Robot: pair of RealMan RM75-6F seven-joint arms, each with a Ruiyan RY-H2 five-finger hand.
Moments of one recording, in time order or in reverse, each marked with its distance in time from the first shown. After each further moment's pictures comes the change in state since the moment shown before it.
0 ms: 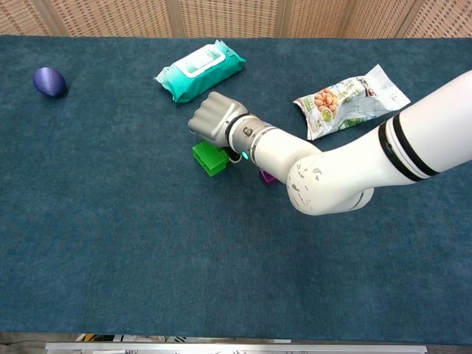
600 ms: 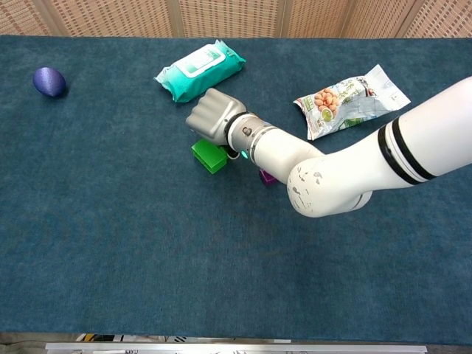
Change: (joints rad) left arm 0.003 0.001 -0.001 0.005 -0.007 -0.001 -0.005; right arm -0.018 0.003 0.005 0.011 -0.071 0.012 -0.007
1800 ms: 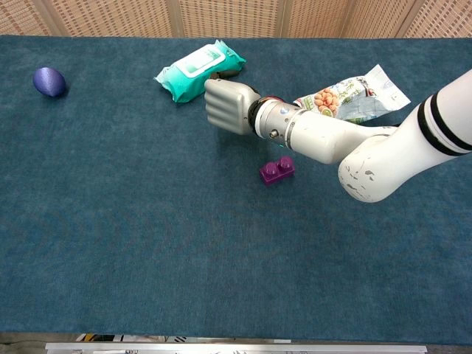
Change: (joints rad) left arm -0.003 -0.010 0.004 0.000 0.005 -0.010 0.023; right arm 0.008 0.077 -0.243 0.089 -0.350 0.035 -0.376
